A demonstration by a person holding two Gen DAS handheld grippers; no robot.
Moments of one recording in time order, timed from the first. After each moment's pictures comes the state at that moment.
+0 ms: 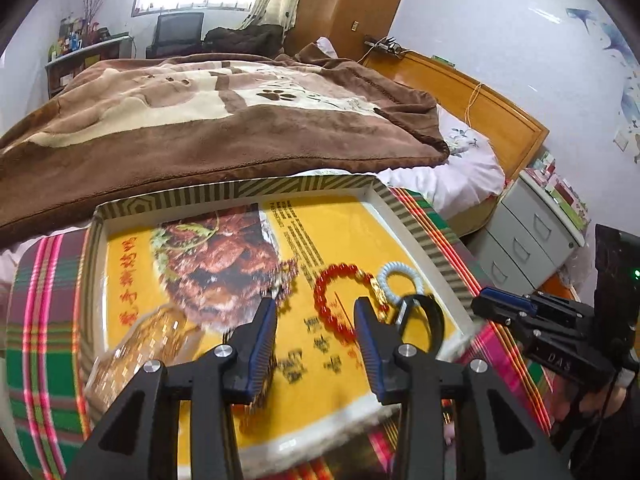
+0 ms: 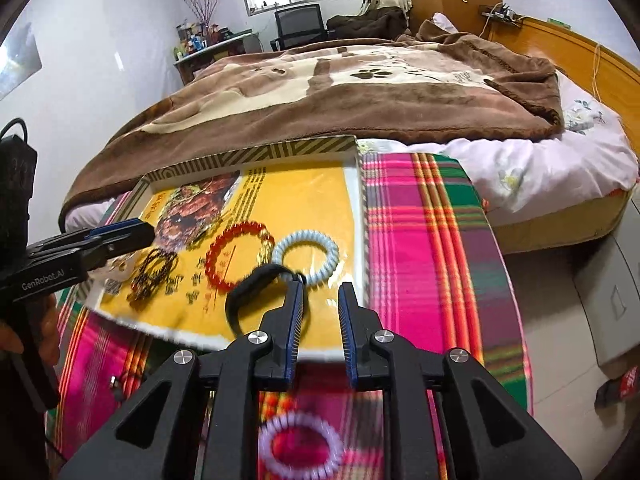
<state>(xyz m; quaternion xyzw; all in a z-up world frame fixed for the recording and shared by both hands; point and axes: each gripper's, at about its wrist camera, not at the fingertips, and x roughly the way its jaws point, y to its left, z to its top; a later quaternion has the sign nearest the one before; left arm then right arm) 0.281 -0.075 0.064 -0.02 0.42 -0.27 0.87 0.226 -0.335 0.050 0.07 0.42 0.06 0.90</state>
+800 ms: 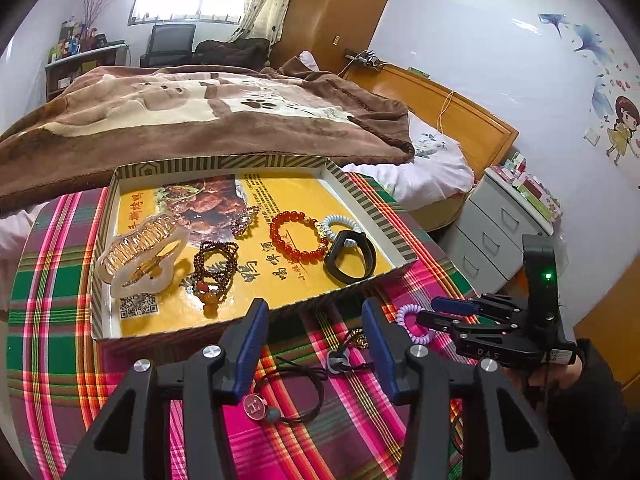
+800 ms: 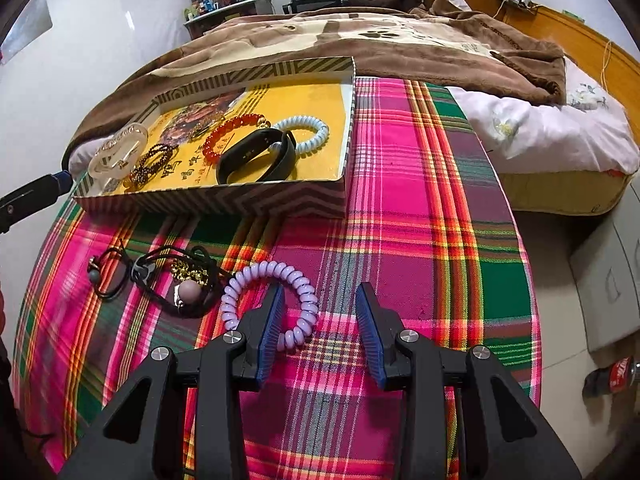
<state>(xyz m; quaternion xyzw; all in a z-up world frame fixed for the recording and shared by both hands) 0.181 -0.056 0.077 -0.04 0.40 -0.29 0.87 0.164 -0.339 0.006 0.03 0.47 0.08 0.88</state>
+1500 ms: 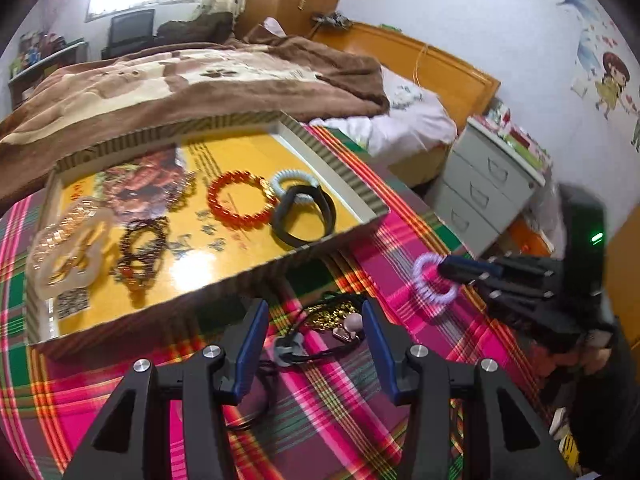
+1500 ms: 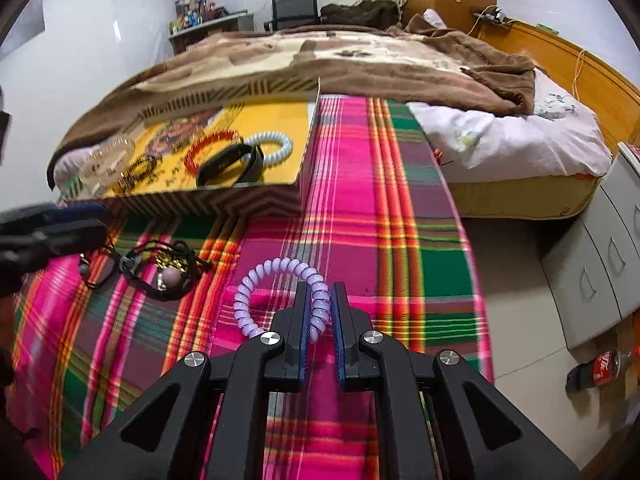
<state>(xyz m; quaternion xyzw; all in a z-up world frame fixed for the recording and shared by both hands) 0.181 -0.117 0.043 0.03 0.44 -0.33 0.83 0.132 -0.361 0.025 0.02 0.44 0.03 0.90</state>
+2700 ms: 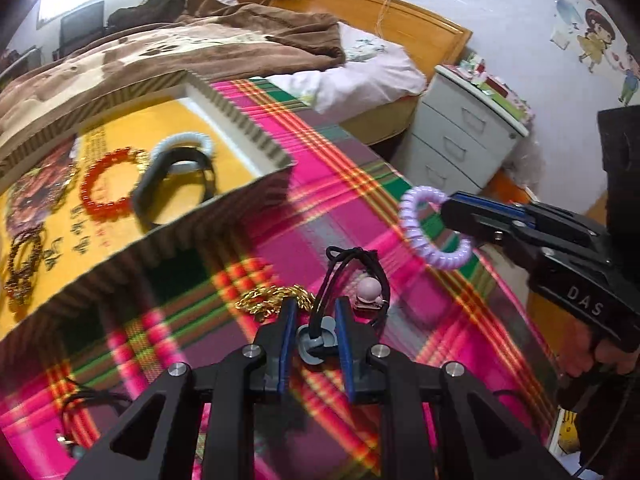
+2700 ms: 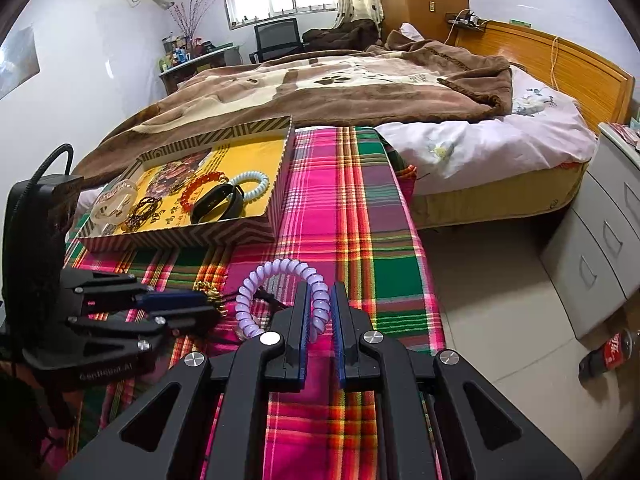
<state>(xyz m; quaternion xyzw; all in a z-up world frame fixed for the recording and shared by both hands) 0.167 -0.210 0.008 0.07 0.48 -0.38 0.79 0.109 -0.394 0.047 0.07 0.40 0.02 0.92</state>
